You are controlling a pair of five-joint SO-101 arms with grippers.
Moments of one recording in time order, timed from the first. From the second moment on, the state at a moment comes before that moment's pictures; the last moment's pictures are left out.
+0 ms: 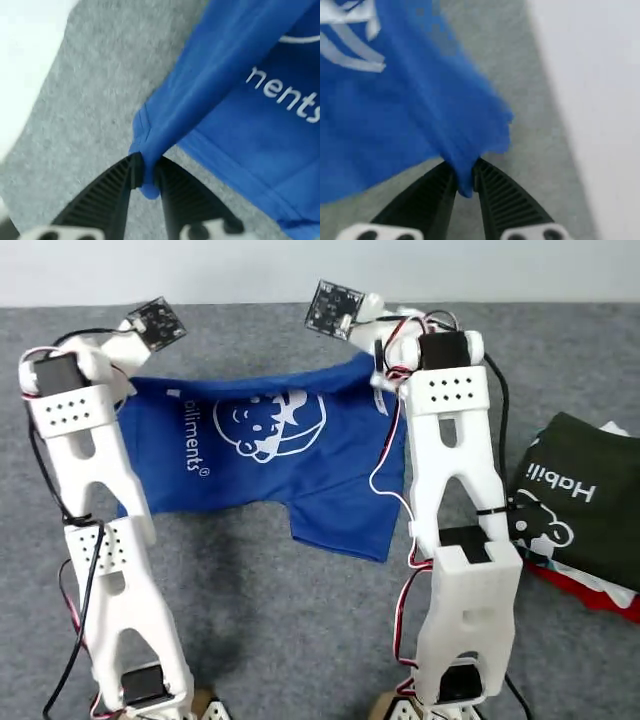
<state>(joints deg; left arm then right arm) -20.0 61.1 -88.9 99.2 -58.1 -10.2 30.8 -48.6 78.9 61.2</state>
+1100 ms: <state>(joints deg) -24.2 61.1 -71.0 99.3 -64.9 -15.7 20.4 -26.9 100.5 55.6</state>
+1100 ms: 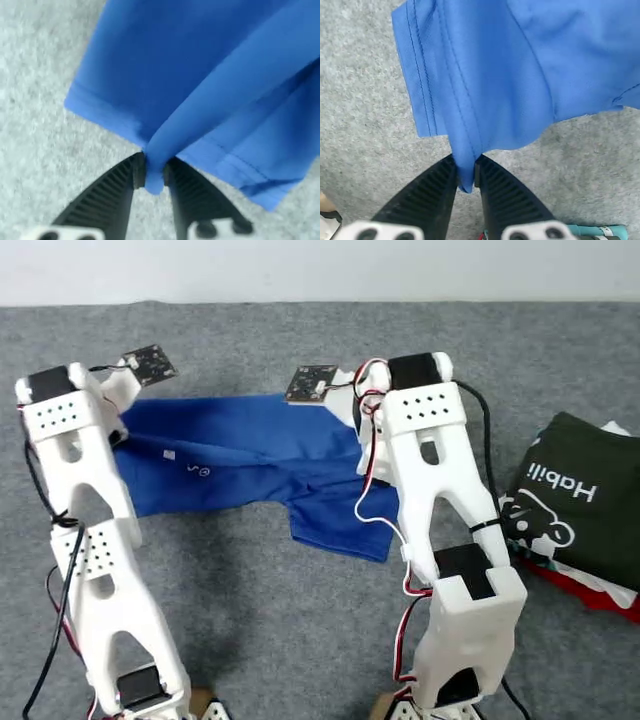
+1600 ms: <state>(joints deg) -26.4 53.7 -70.9 99.3 -64.9 -19.0 10.1 -21.1 100.1 48.0</state>
